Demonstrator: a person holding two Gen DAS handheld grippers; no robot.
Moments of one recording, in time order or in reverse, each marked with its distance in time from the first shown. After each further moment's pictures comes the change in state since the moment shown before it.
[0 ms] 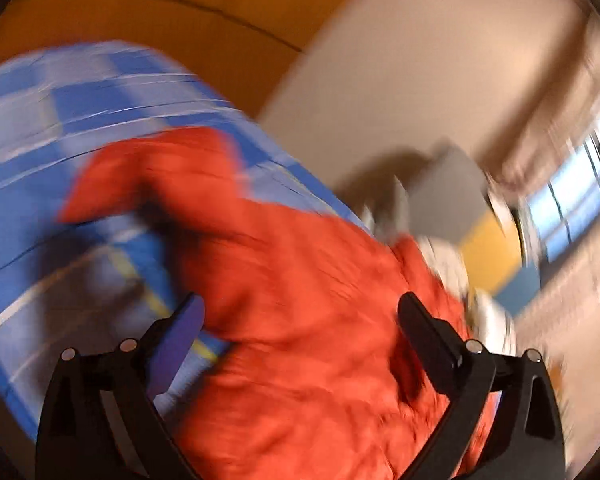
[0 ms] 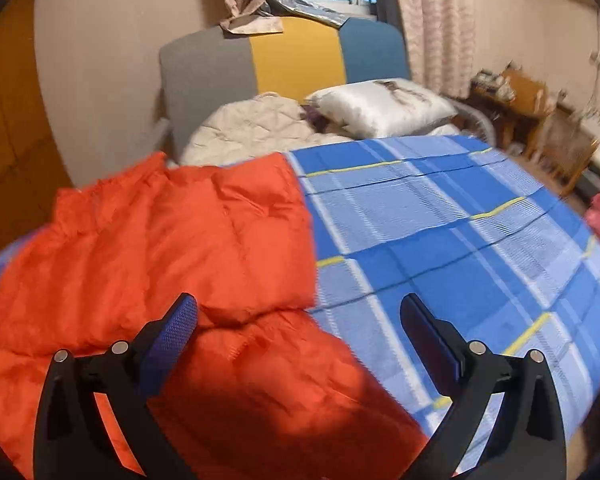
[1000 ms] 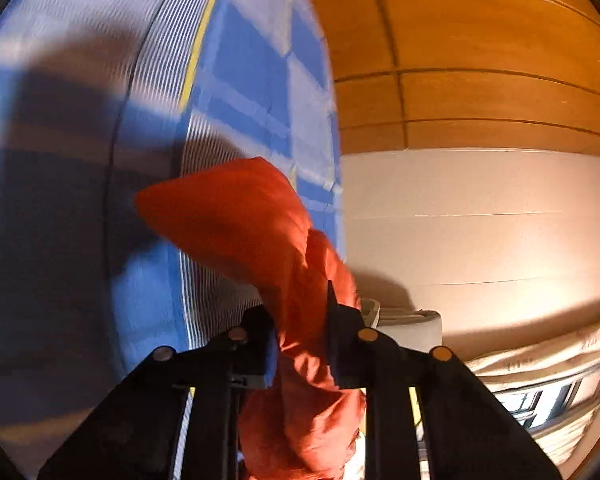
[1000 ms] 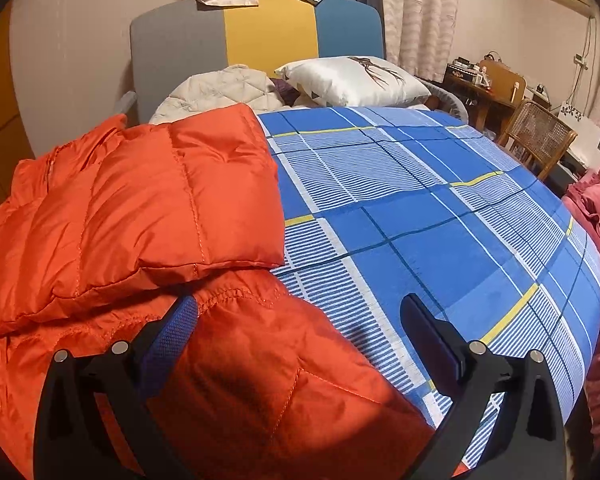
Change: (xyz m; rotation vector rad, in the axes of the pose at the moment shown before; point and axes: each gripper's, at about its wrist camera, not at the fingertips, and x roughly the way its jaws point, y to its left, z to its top) left arm 0.032 0.160 0.089 -0.669 -0.085 -0.138; right arm 0.027 -0.003 -0.018 0.012 0.088 -0.065
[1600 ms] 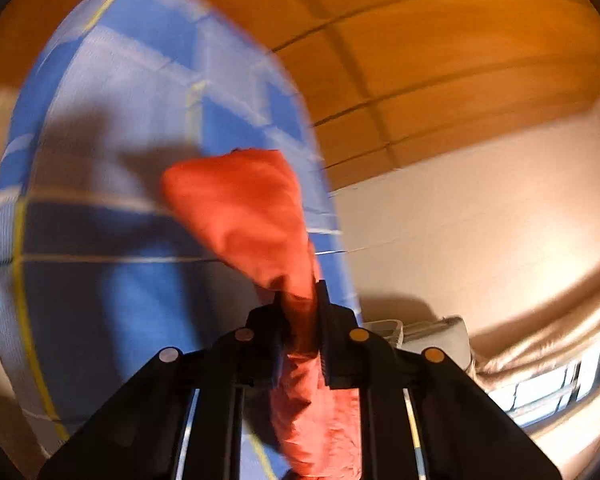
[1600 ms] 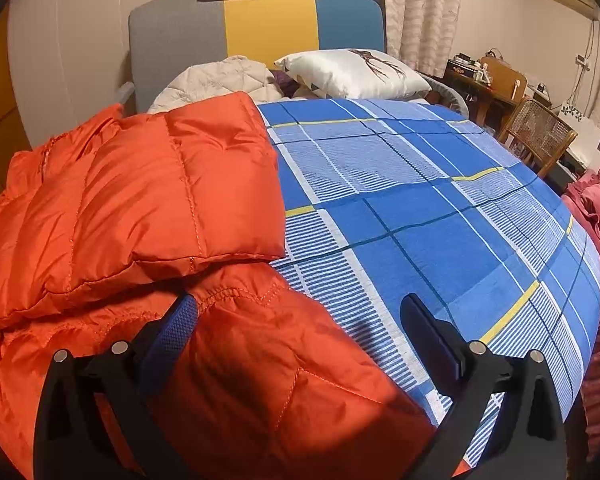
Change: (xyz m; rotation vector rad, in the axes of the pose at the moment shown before) left arm -0.045 -0.033 -0.011 0.232 -0.136 0.043; right arm 0.007 0.004 0.000 -0.015 0.034 -0.021
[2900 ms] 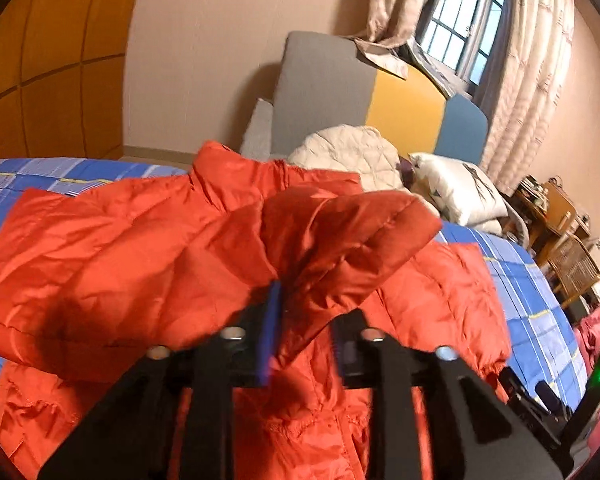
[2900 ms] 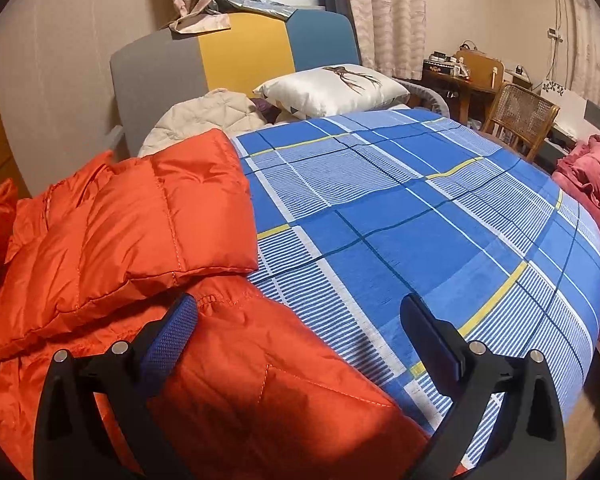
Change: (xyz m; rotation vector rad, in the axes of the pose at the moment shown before) left arm 0.031 -0.220 -0.431 1.116 0.482 -0.171; right arm -0.019 -0.027 -0.007 0.133 -0.092 0.031
